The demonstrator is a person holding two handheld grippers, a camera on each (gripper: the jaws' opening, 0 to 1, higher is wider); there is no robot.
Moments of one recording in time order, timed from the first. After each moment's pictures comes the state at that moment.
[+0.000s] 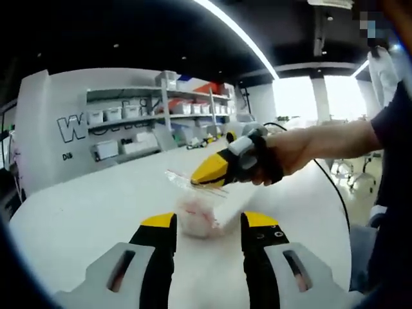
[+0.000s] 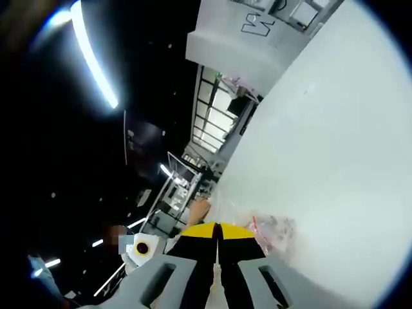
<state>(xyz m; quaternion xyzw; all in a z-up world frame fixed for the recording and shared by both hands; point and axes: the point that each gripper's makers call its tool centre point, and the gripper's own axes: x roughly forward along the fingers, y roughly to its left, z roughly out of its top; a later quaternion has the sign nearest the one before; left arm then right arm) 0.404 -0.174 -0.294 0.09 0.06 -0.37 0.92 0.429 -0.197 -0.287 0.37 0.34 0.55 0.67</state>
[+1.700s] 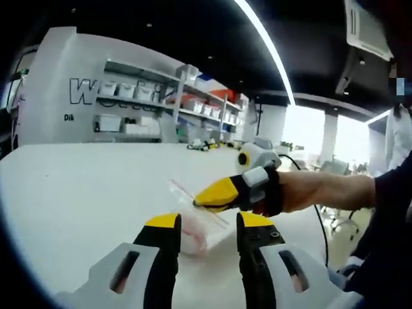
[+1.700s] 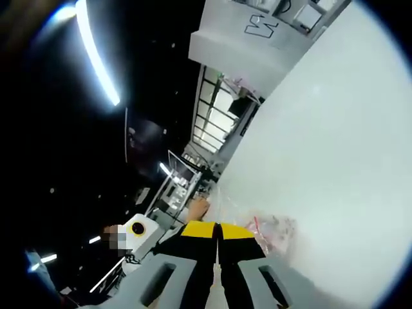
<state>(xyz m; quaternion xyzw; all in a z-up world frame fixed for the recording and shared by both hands) 0.421 -0.190 -0.278 -0.05 0.11 -0.37 0.92 0.425 -0.197 -0.287 0.35 0.33 0.55 0.68</state>
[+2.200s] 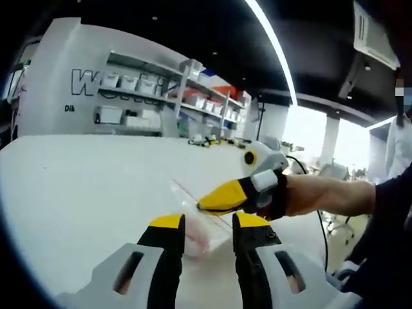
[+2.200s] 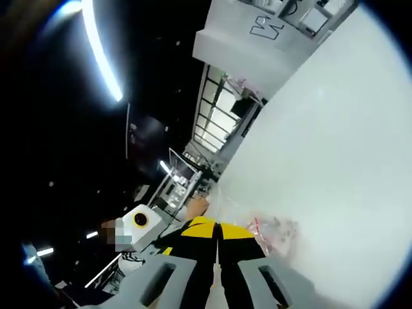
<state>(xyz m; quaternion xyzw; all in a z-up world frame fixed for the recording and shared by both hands) 0.431 -0.191 -0.282 -0.07 0.13 -0.37 0.92 0.423 -0.192 -0.286 0.34 0.32 0.56 0.68</state>
